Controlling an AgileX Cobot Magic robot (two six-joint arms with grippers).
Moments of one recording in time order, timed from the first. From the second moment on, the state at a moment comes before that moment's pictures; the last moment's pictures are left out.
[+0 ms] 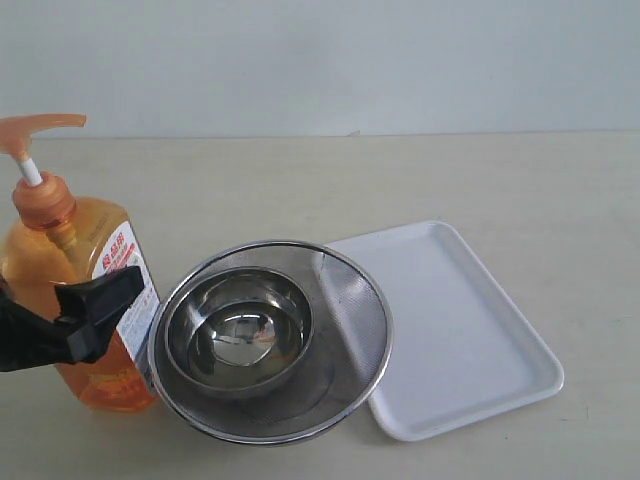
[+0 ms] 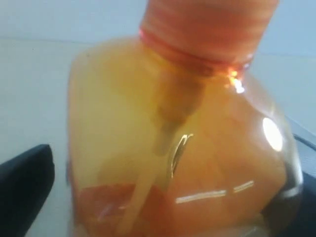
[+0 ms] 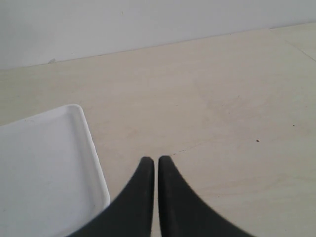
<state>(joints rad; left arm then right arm) -0.28 1.33 -0.09 0.13 -0.88 -0.27 0.00 0.01 0.00 -0.10 0.35 0.23</state>
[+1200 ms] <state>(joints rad) -0.28 1.44 -0.10 0.11 -1.03 -0.23 0.00 0.01 0.00 -0.10 0.35 0.23</state>
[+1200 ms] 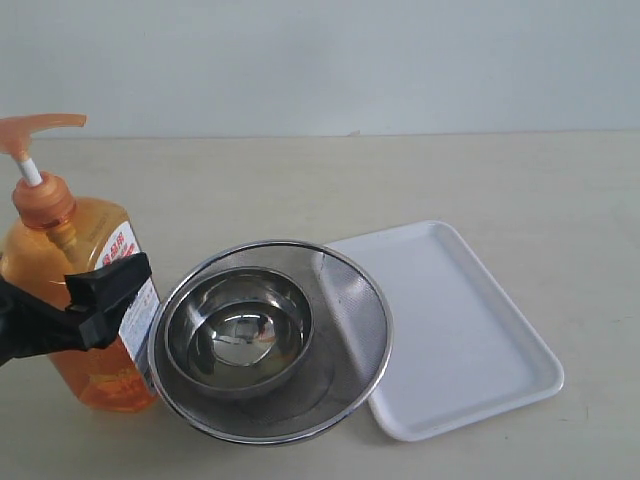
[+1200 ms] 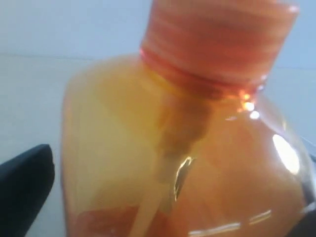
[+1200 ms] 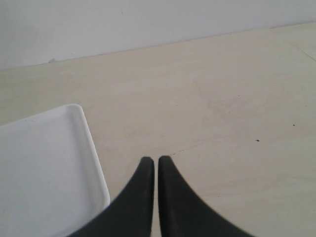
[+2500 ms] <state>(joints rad) -0.28 1.44 -0.11 0.10 -1.05 -0.20 0.00 0.01 0.00 -0.10 0.35 0.23</state>
